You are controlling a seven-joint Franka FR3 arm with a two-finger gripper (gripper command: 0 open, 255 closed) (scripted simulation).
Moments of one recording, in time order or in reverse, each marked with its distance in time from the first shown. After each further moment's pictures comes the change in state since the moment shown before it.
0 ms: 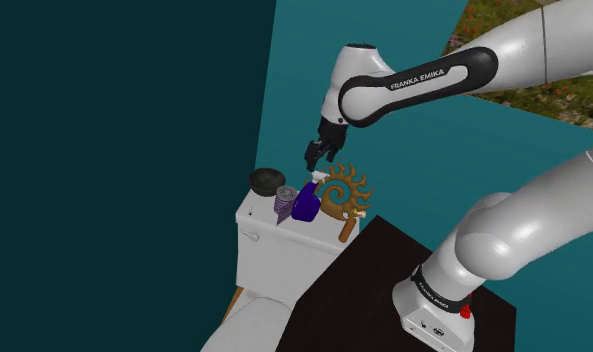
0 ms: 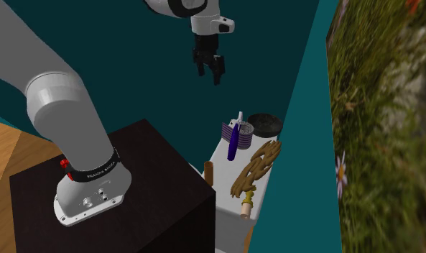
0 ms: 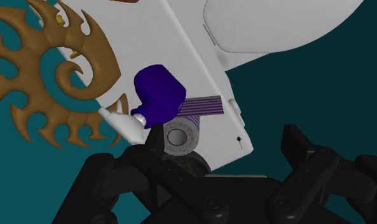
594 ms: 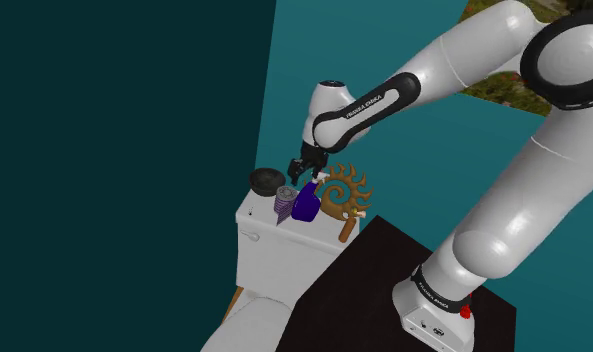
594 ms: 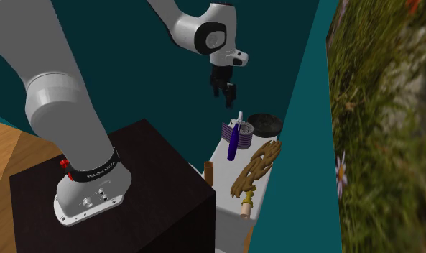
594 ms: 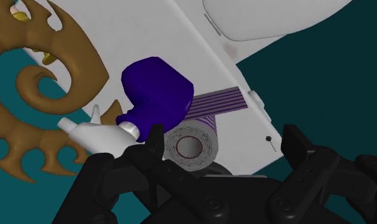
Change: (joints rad) arm -0.044 0.352 -0.004 0.077 -0.055 0.256 0.141
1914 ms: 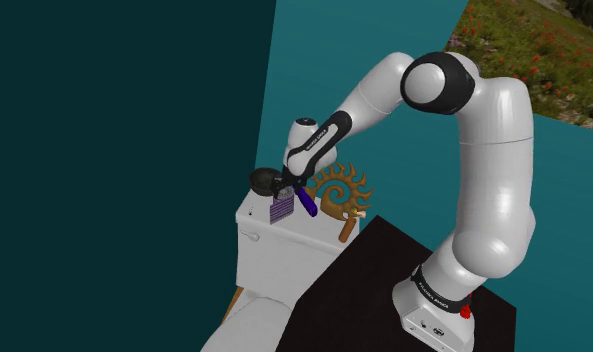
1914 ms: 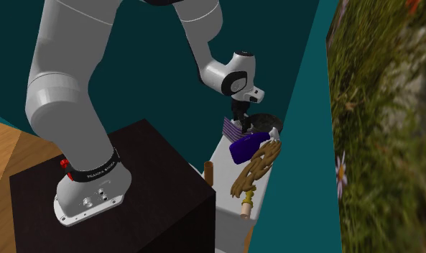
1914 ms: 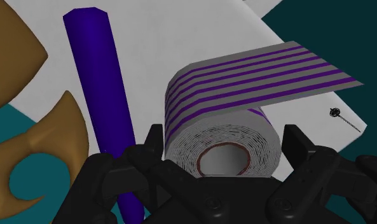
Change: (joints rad) arm 0.001 0.541 -0.068 0.306 -0.039 0.261 0.149
